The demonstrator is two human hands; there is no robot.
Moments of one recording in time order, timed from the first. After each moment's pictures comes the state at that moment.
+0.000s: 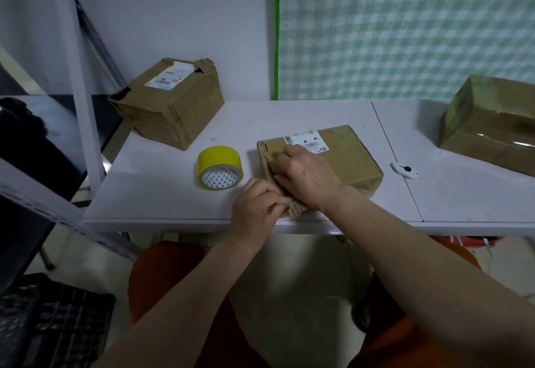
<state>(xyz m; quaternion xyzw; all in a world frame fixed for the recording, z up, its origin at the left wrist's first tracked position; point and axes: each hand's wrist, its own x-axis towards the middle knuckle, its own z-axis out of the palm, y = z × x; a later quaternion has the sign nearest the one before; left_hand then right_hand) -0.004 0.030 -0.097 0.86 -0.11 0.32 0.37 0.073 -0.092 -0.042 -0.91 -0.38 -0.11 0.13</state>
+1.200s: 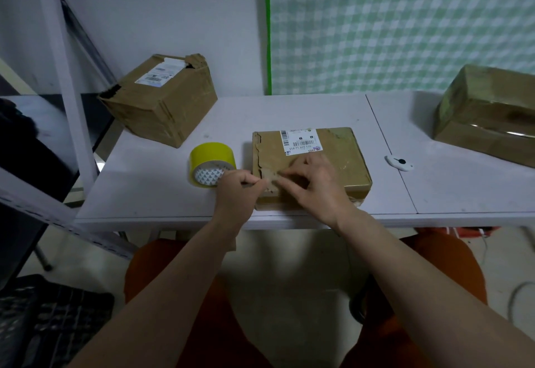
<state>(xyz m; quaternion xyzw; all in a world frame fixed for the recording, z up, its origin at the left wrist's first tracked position) 0.011 0.044 -0.075 0.86 0.11 0.13 0.49 0.045 -0.123 -0.062 -0.90 -0.24 -0.08 0.35</state>
